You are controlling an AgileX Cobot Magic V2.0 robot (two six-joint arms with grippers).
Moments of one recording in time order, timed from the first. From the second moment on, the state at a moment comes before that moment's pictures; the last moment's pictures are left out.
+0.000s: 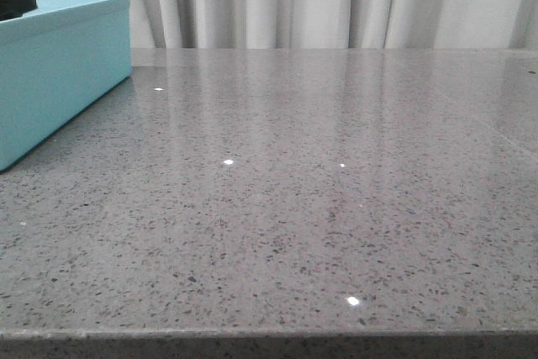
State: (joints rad) left arm -0.07 1.89 -1.76 0.05 1.22 0.25; right arm 0.47 0.68 -0.87 -0.11 0.66 0.47
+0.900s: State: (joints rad) left arm -0.07 1.20 -1.46 -0.08 1.03 0.25; right arm 0.47 0.59 -0.79 -0.32 0.64 0.47
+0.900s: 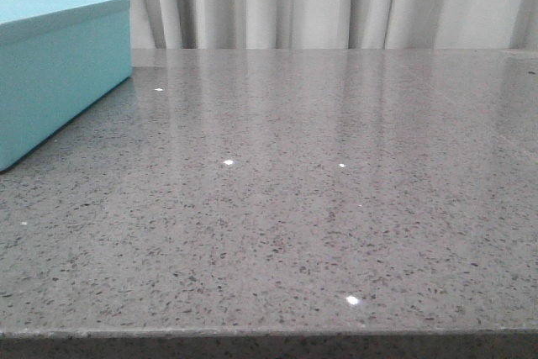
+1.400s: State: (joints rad) left arm -0.07 0.68 -0.75 -0.19 0.58 0.25; right arm 0.47 0.41 -0.57 -0.34 0.52 0.47
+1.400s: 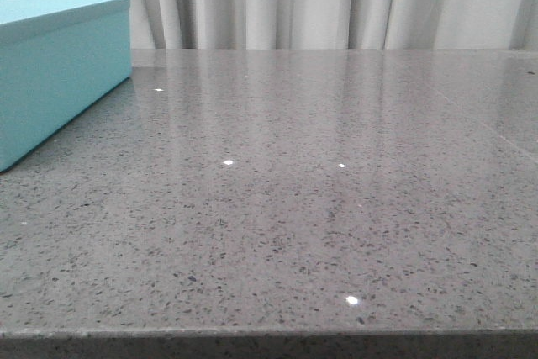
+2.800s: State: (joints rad) left arm -0.07 0.40 -0.35 -0.30 0.39 0.25; right arm 0.47 0.17 -0.35 -0.38 0.36 0.46
